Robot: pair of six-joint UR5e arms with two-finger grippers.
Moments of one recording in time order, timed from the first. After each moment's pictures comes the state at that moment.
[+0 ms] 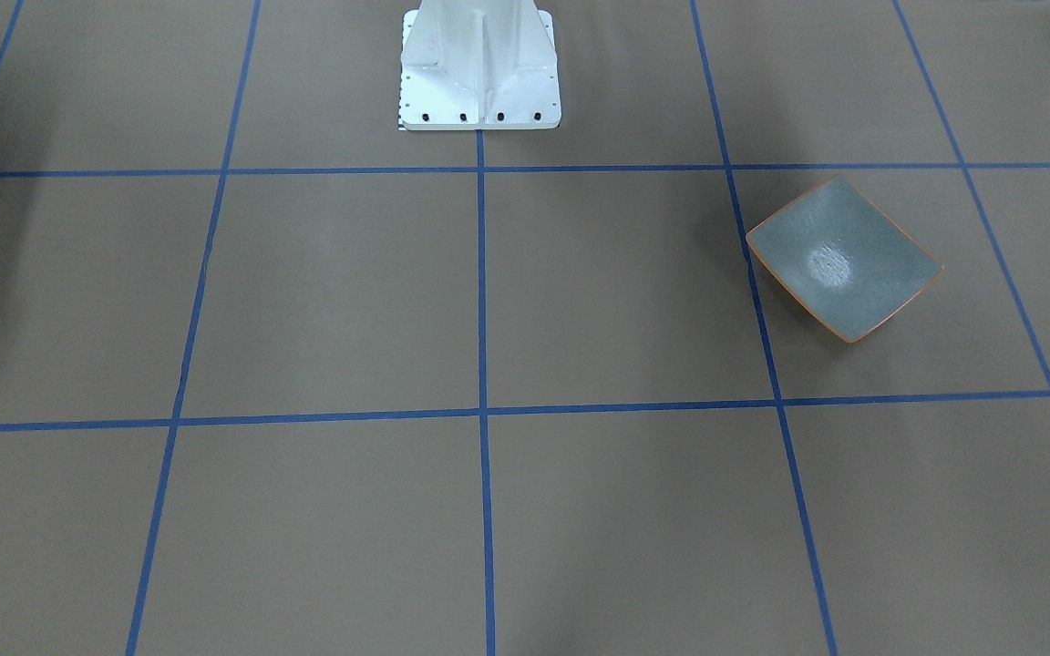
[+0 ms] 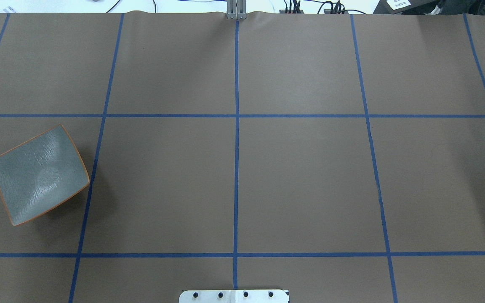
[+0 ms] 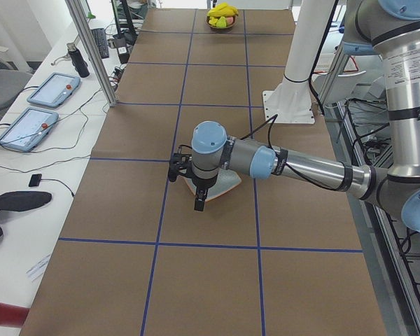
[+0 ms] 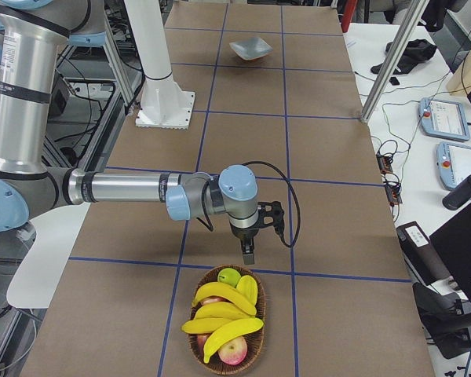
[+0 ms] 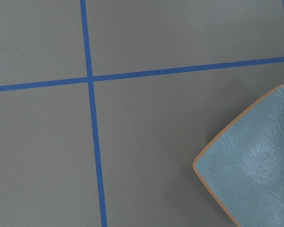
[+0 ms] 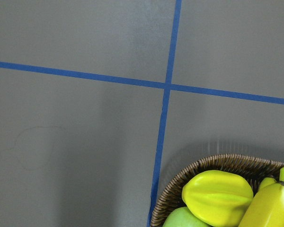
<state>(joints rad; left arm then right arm) -1.48 -1.35 -2.00 -1.62 -2.39 -0.13 1.51 -1.81 1.82 -1.38 2.25 0.07</state>
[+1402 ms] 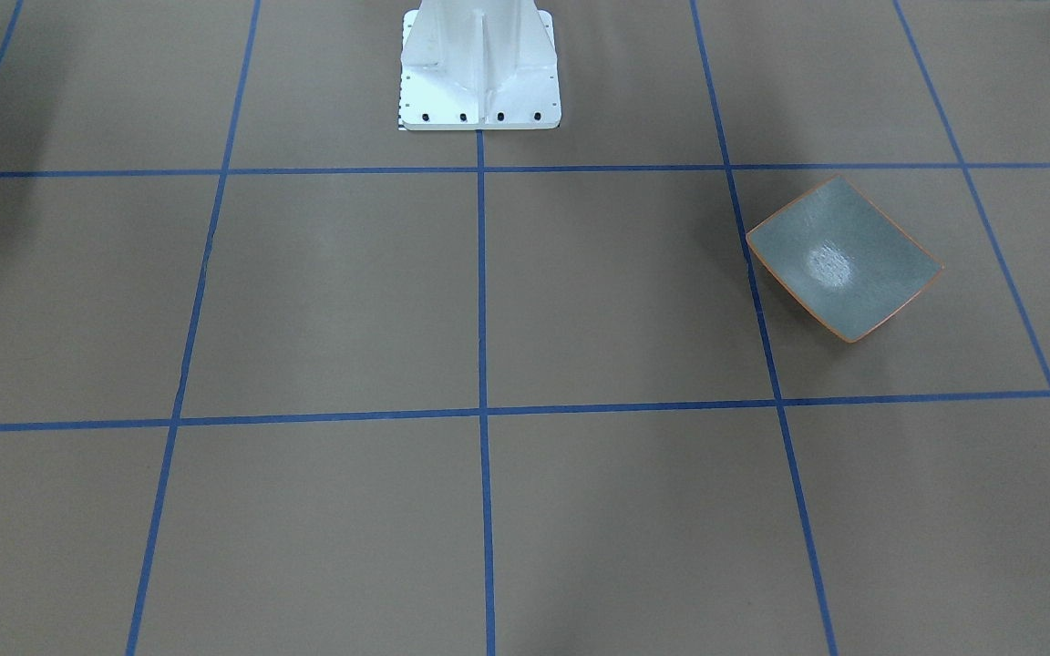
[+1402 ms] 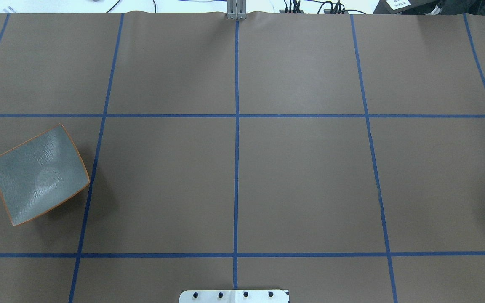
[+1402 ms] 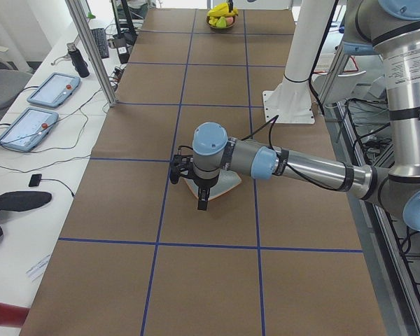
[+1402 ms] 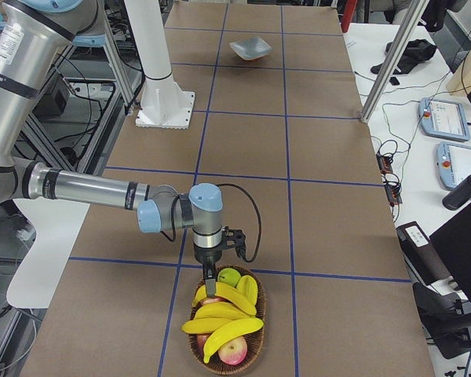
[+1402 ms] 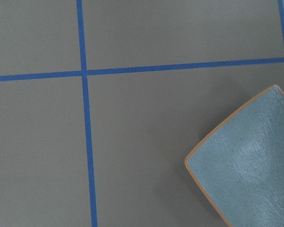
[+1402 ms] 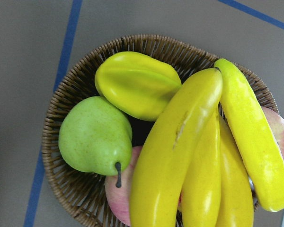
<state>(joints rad) -1.48 -1.35 -2.00 -1.62 -2.42 -0.20 1.30 -2.03 1.84 -1.29 1.90 0.10</state>
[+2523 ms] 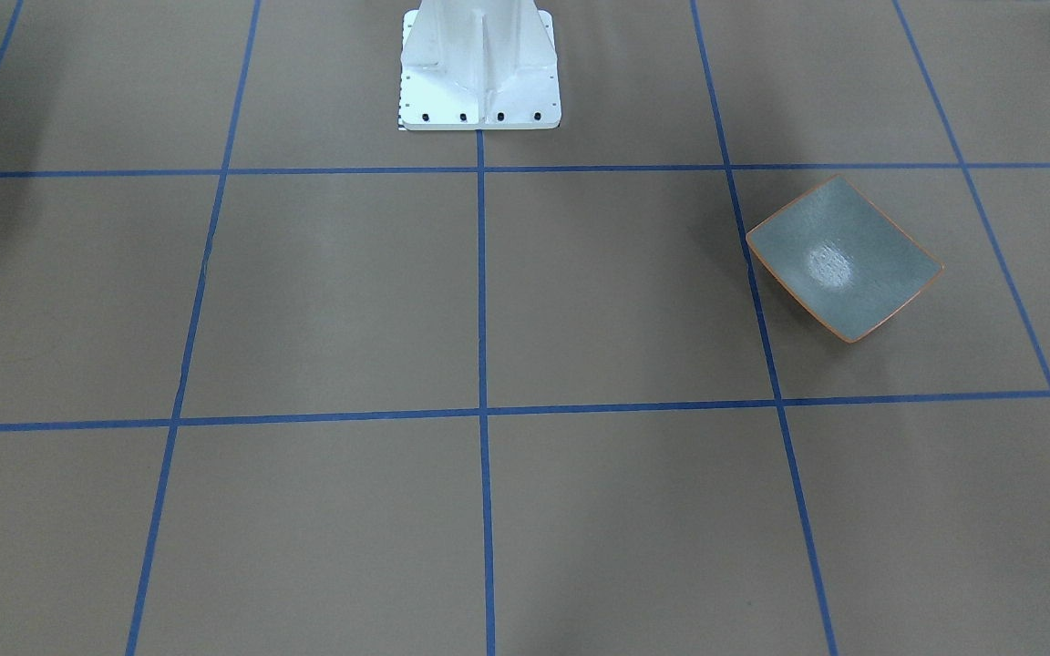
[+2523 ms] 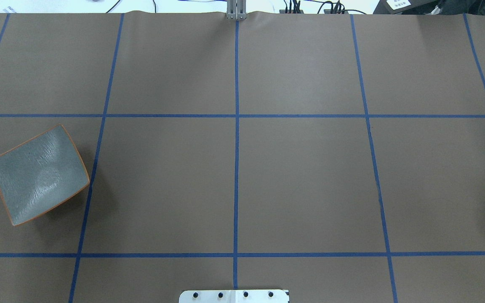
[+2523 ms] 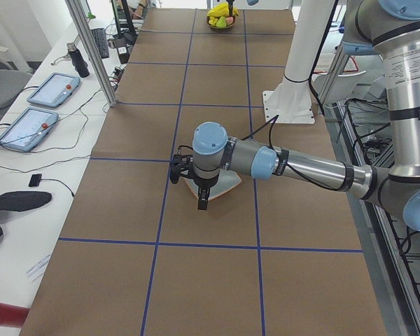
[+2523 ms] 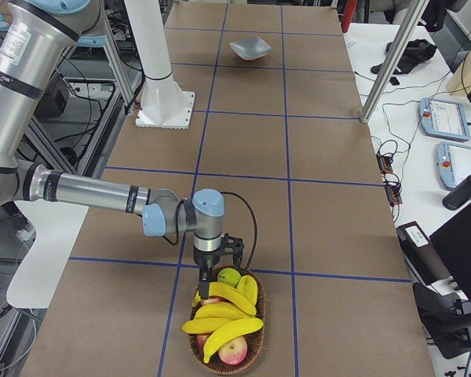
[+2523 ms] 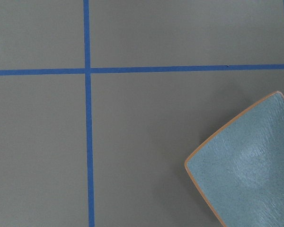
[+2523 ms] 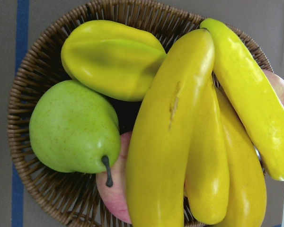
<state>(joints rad) -1.48 -1.35 -2.00 -1.62 -2.42 -0.20 1.24 -2.02 1.80 -1.28 1.91 0.29</state>
